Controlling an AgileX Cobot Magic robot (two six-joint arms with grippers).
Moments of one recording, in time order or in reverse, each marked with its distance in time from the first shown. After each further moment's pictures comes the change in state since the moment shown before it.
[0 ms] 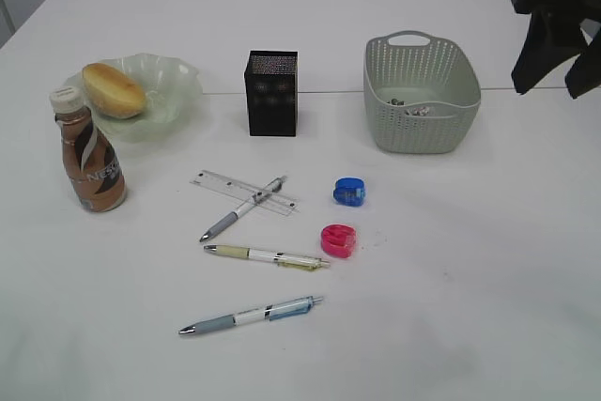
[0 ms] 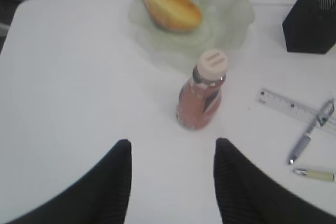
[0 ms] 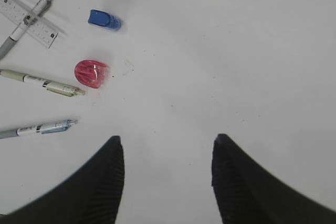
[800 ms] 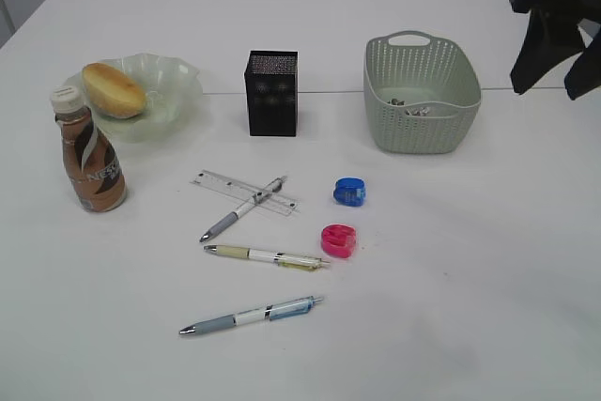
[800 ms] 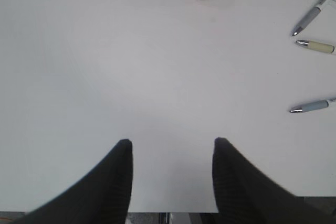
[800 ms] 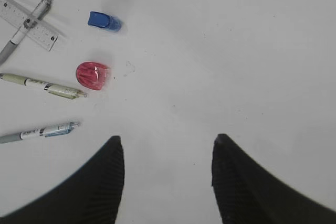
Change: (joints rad) left arm 0.000 -0.029 -0.183 -0.034 0.639 -0.002; right arm 0.000 0.002 0.000 0.002 0.000 0.024
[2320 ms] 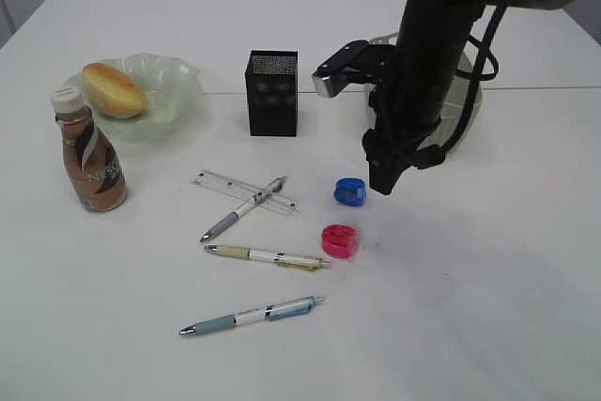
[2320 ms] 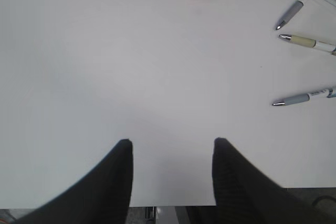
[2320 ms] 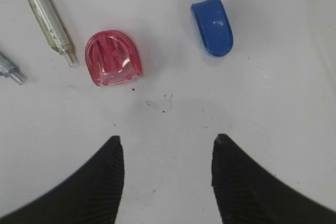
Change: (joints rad) left arm 0.000 0.000 -0.002 -0.057 0.018 0.000; right arm 0.215 0.575 -0.296 -0.035 -0.017 -0.784
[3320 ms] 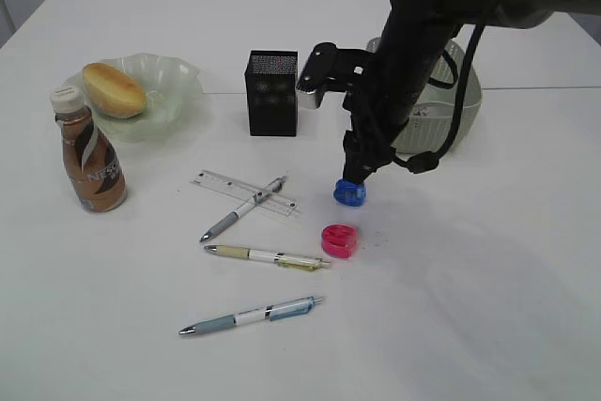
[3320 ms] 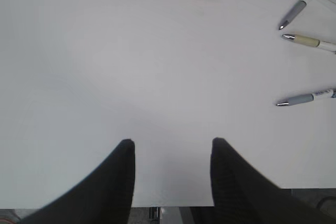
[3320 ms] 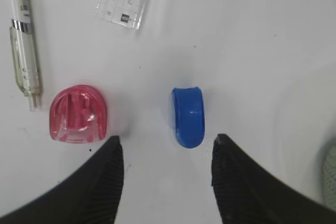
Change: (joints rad) left arm 0.000 0.000 0.000 0.012 0.000 0.002; right arm 0.000 0.072 -0.044 0.080 -0.164 -0.352
